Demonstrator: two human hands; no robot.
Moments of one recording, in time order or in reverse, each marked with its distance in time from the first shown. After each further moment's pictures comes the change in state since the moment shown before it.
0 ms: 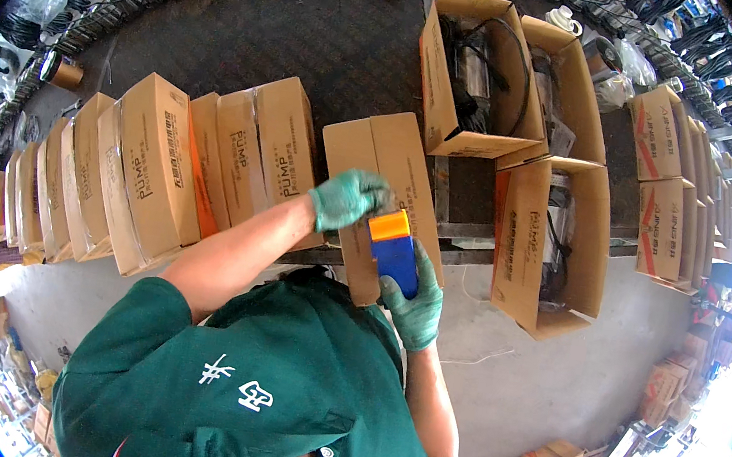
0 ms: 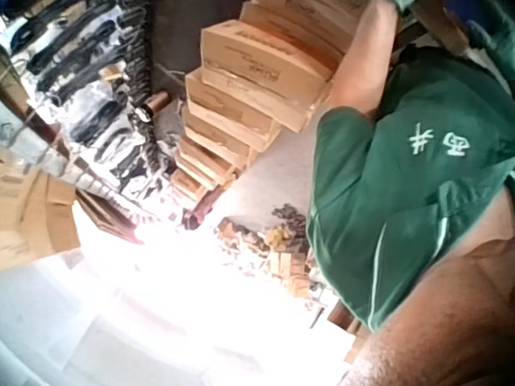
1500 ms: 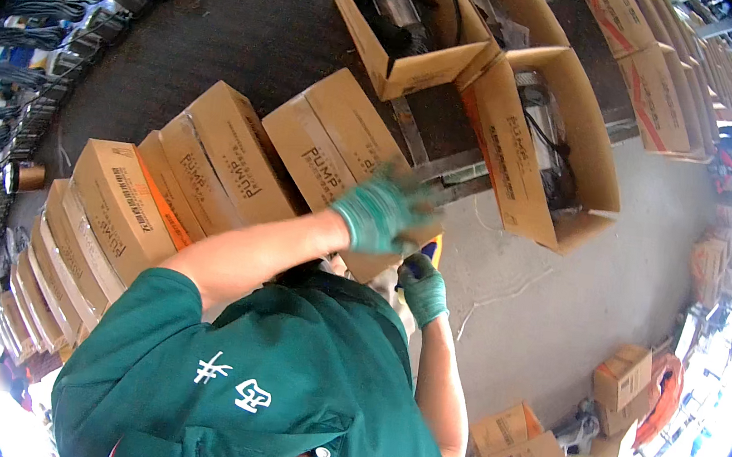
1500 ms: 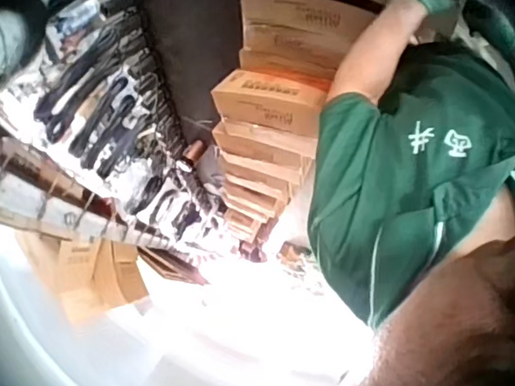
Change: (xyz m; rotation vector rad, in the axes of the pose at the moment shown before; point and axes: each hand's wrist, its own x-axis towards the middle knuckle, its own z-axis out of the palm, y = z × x) left_hand 0.014 0.028 0.099 1.046 -0.517 0.668; right_hand -0.051 0.162 -0.040 -0.174 0.219 0.480
